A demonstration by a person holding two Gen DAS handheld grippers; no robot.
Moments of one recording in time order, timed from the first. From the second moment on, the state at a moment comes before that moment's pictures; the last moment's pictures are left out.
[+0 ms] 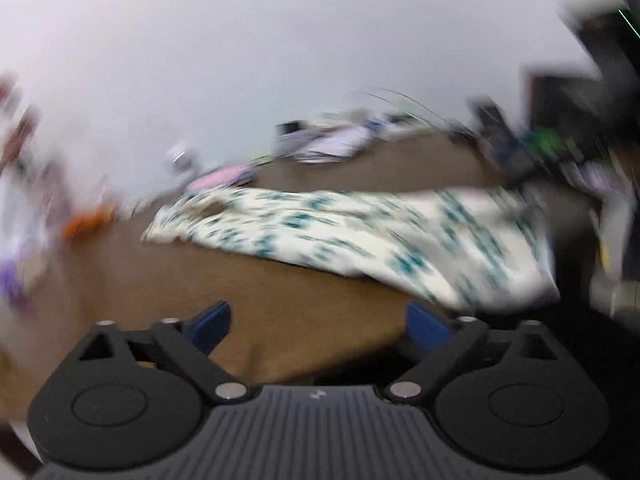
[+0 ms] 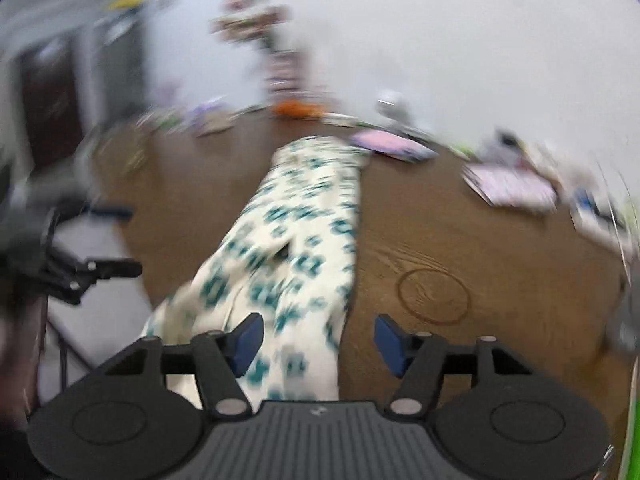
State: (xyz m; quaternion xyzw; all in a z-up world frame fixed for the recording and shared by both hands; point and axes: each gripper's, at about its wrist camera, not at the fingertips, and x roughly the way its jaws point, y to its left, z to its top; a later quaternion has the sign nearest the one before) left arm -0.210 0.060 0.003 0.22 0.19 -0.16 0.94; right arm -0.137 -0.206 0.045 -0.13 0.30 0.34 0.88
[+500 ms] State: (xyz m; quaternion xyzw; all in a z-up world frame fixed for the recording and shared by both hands) left arm -0.217 -0.038 -0.065 0.53 0.05 -0.28 0.80; right arm -0.119 -0.199 0.016 0.02 0.38 0.30 0.88
